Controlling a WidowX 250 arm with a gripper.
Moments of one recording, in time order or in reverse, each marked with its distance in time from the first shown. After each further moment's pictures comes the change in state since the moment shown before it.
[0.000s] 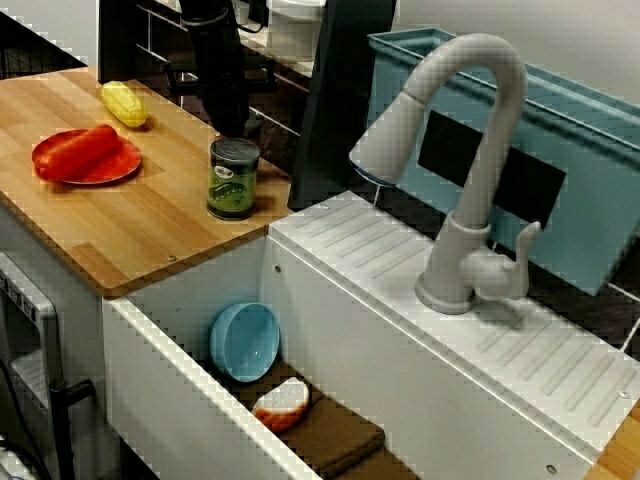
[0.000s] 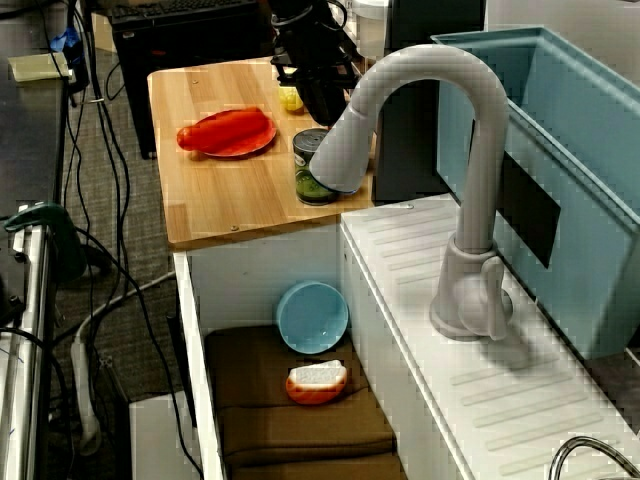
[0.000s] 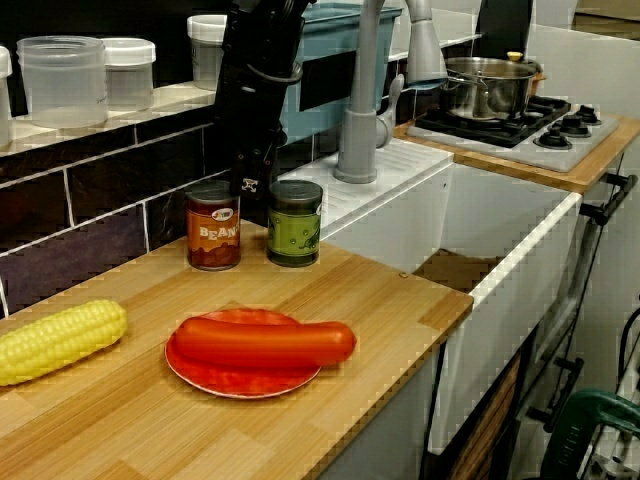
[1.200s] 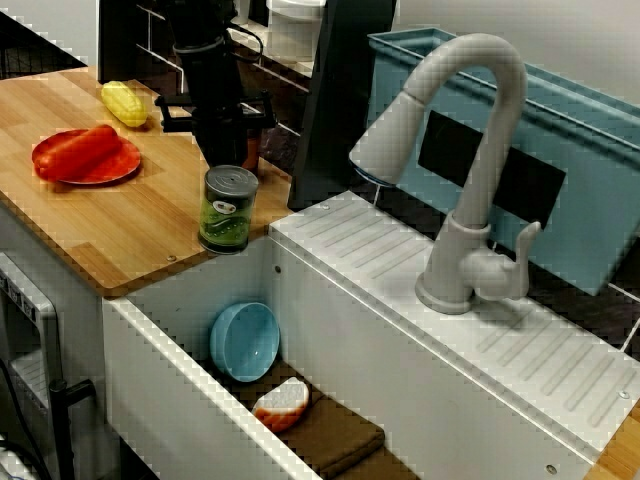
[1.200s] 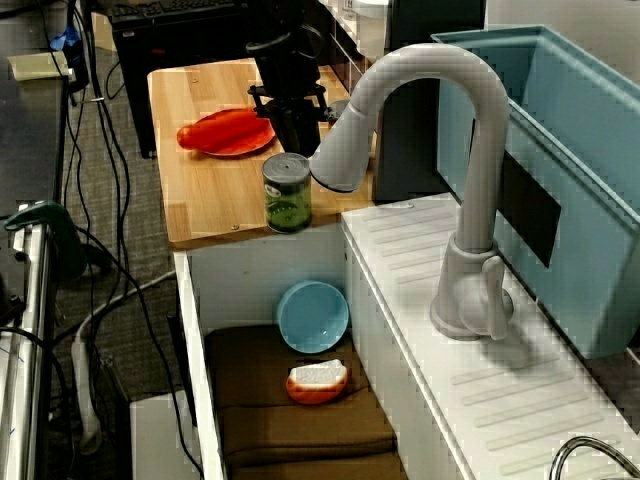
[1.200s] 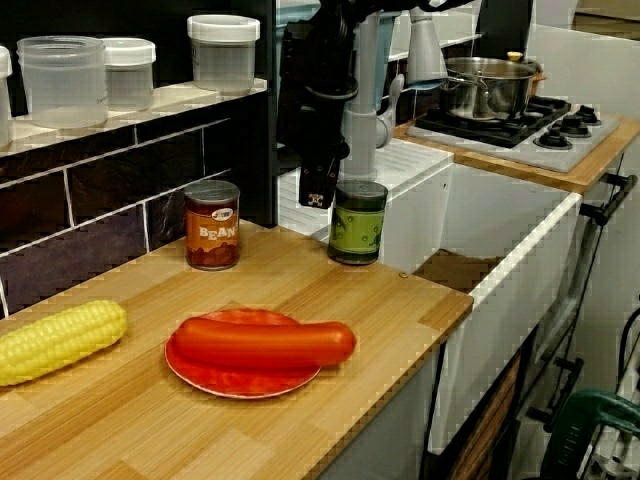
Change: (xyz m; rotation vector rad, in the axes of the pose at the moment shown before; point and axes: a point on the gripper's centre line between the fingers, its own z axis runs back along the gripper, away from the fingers) arm -0.056 -0.012 0.000 -0.060 0.140 -0.055
